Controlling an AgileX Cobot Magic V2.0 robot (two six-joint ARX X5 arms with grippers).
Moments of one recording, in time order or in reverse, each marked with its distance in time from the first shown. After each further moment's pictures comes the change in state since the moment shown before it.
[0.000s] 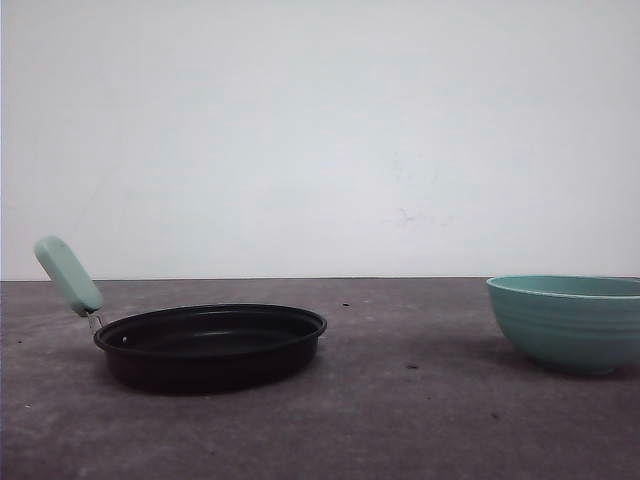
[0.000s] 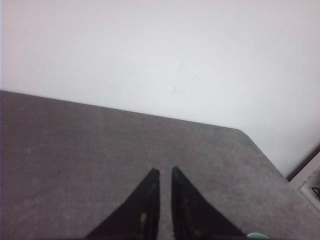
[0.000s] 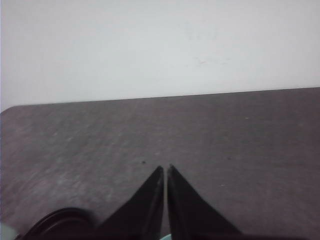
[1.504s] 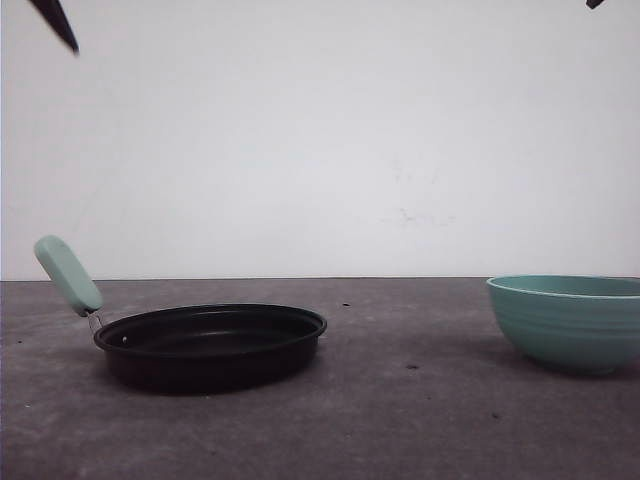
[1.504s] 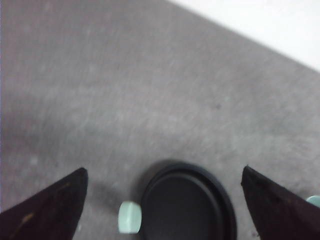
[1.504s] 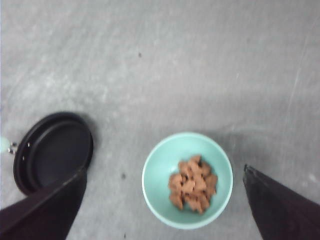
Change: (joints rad) left arm 0.000 0.263 -0.045 -0.169 -0.105 -0.113; right arm 0.000 0.242 0.005 -0.249 -0.077 -0.030
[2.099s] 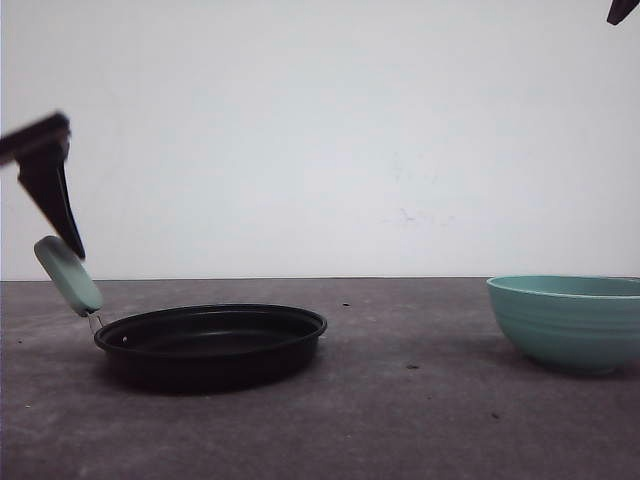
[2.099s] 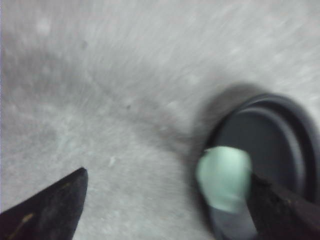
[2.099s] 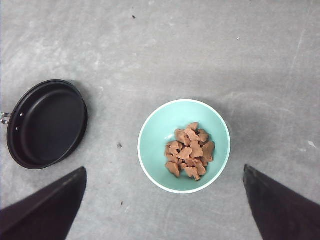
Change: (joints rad) left arm -0.005 0.246 -0.278 0.211 0.045 -0.112; right arm 0.000 -0.001 0.000 -0.108 -0.001 -0.034
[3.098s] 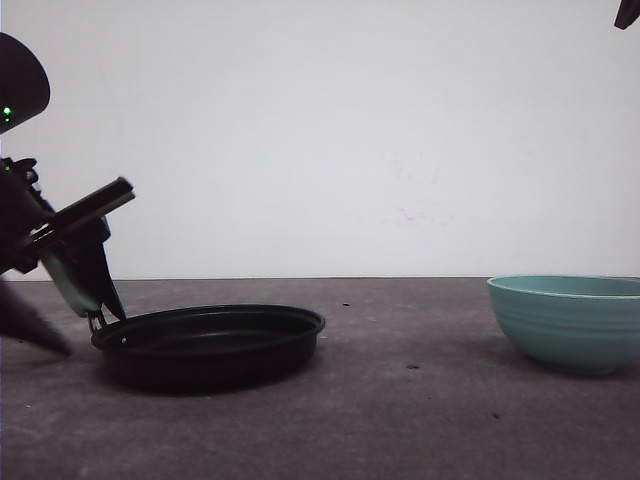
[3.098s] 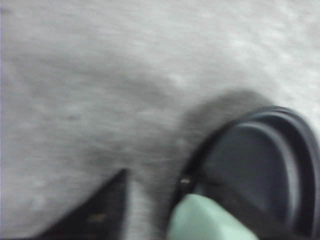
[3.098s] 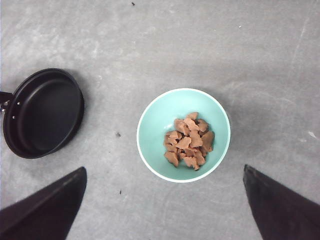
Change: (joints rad) left arm -0.096 0.218 0.001 0.251 0.009 -0.157; right arm 0.000 0.000 0.000 -0.040 0.000 -0.021
